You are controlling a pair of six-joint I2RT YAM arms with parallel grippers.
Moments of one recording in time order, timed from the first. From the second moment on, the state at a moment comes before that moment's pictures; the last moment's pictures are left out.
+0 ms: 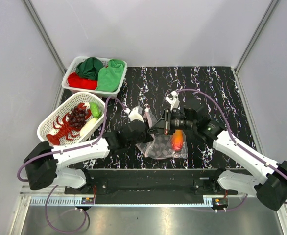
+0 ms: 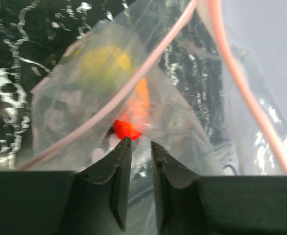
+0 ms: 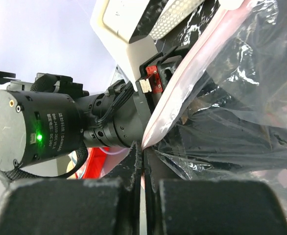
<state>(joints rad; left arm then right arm) -1.05 1.31 0.80 0.00 -0.25 -1.13 0.69 1.10 0.89 -0.15 -0.60 0.84</state>
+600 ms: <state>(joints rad) -1.04 1.27 0.66 0.07 -0.29 -1.06 0.70 1.00 0.91 -0.36 -0.39 0.78</state>
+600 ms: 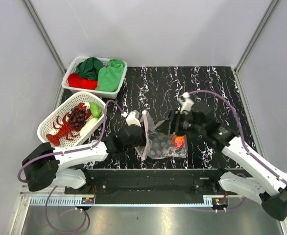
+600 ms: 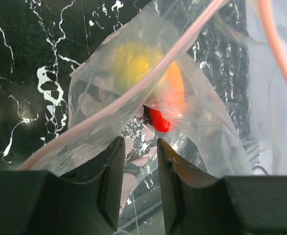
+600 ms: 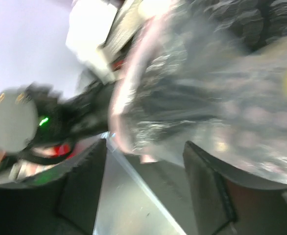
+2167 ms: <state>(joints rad) -0.93 1.64 0.72 0.37 -0.20 -1.09 0.23 1.61 0.79 -0.04 -0.61 0.67</state>
